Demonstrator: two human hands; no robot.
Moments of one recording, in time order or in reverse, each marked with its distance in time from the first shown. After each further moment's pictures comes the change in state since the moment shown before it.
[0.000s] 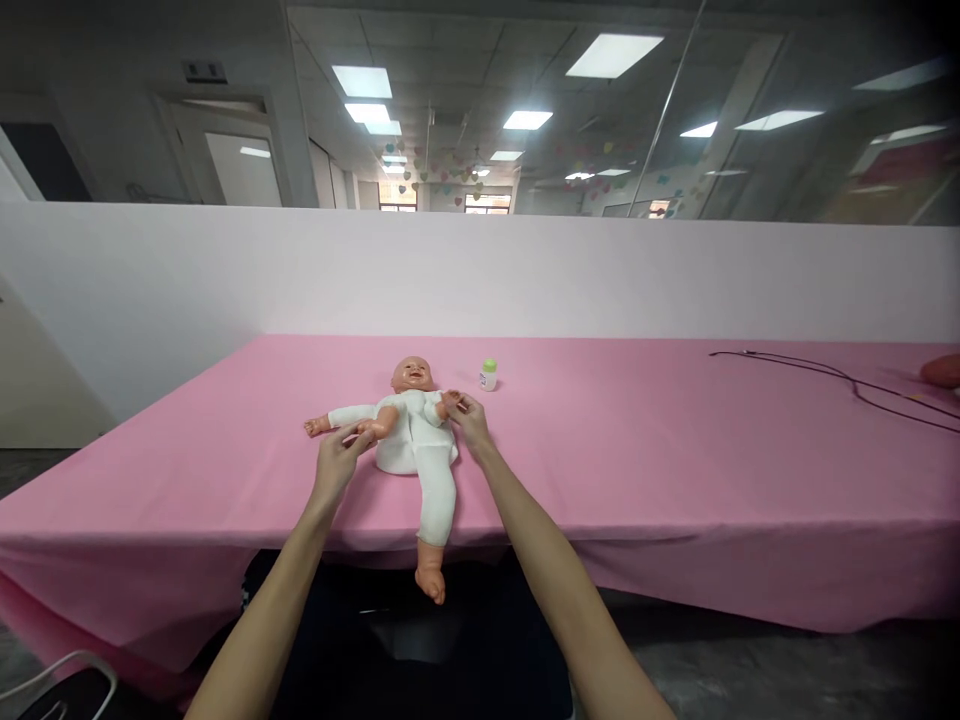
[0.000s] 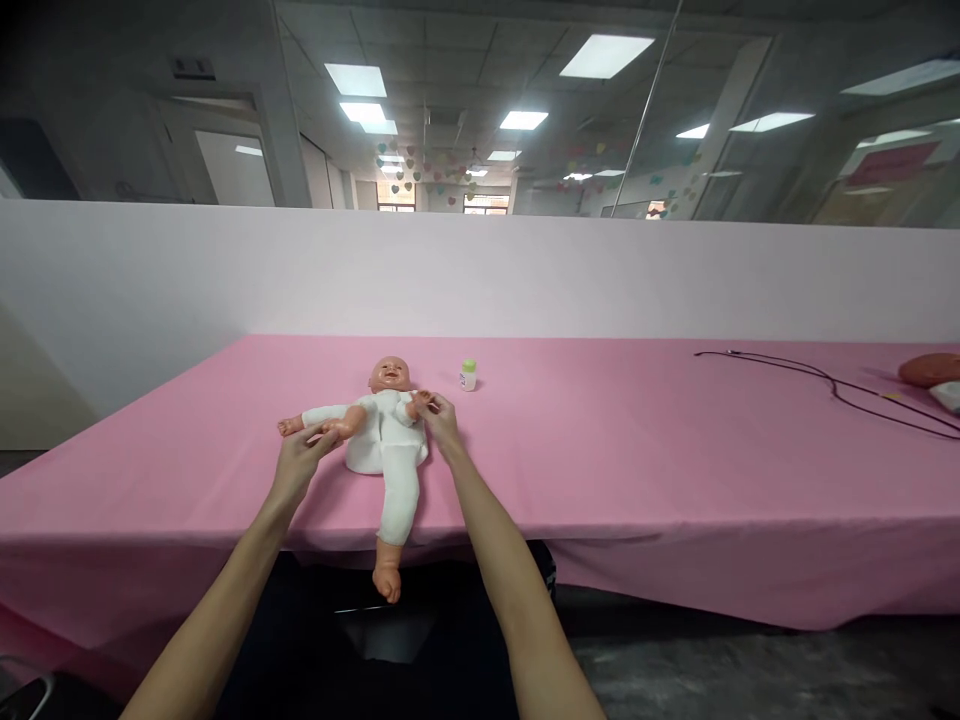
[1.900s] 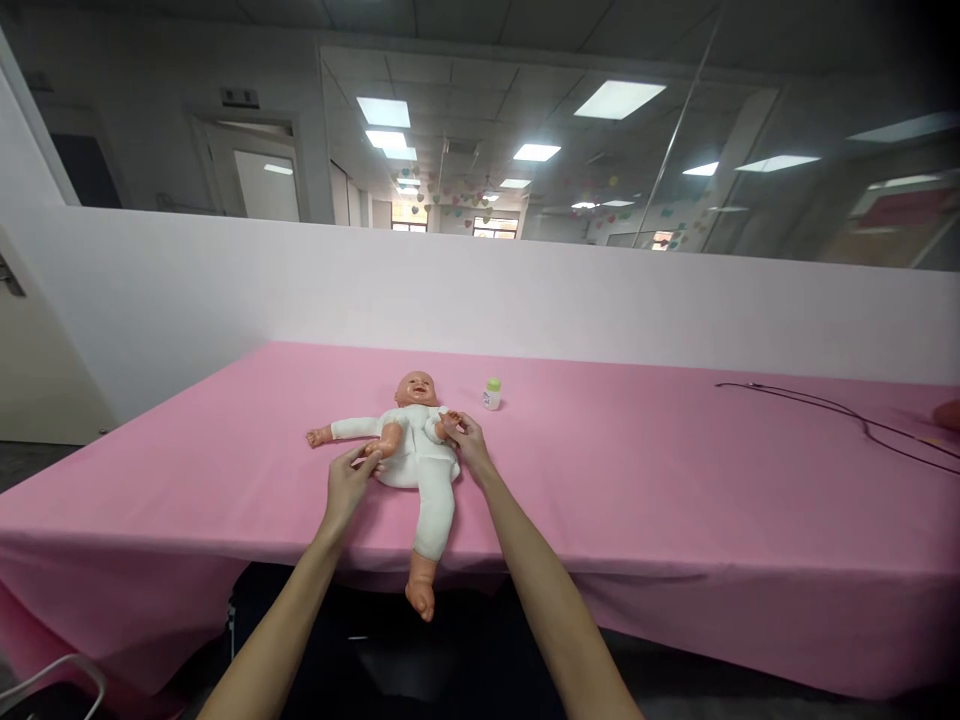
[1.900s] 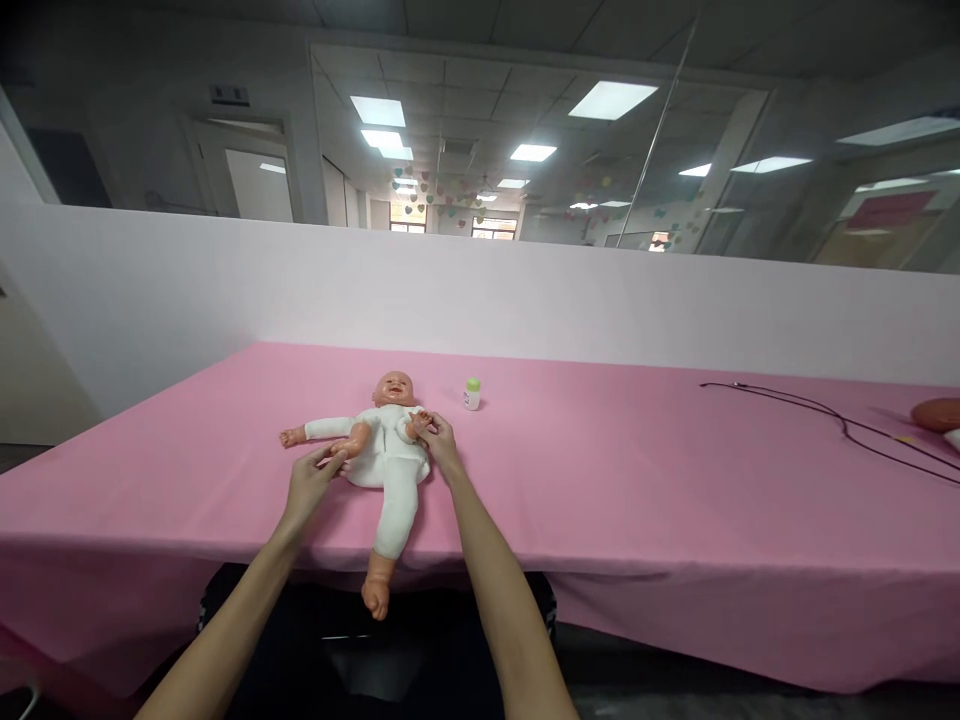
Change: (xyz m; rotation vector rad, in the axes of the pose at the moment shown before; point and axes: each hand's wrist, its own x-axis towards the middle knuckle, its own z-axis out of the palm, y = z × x) left_hand -0.011 -0.006 0.020 -0.035 0.126 -0.071; right_hand -0.007 -0.005 0.002 -0.112 -0.077 0.084
